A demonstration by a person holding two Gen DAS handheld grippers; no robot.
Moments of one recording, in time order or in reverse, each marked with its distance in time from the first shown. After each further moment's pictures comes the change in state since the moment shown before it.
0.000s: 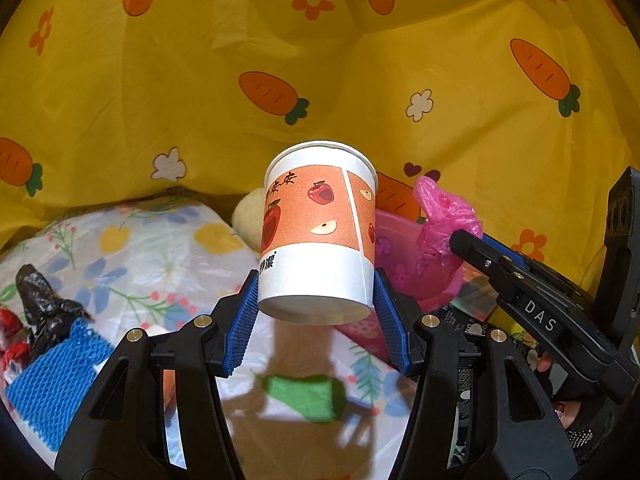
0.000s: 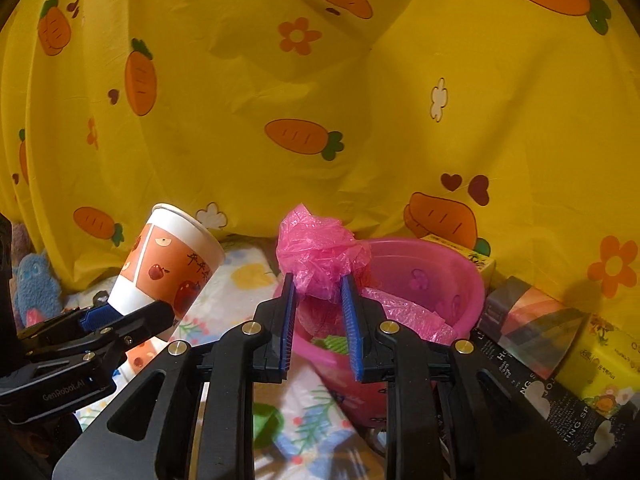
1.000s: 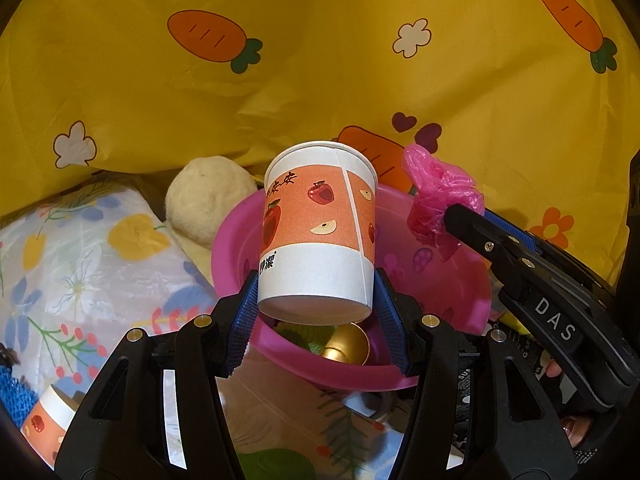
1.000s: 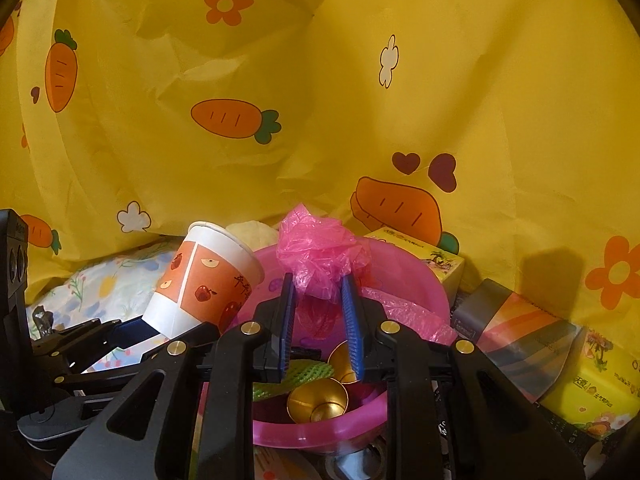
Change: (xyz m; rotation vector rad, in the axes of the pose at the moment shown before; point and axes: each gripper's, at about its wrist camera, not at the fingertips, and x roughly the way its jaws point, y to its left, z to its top) left arm 0.122 -0.024 0.010 0.044 0.148 -0.076; right arm 0.067 -0.047 0.006 0.021 0.061 -0.122
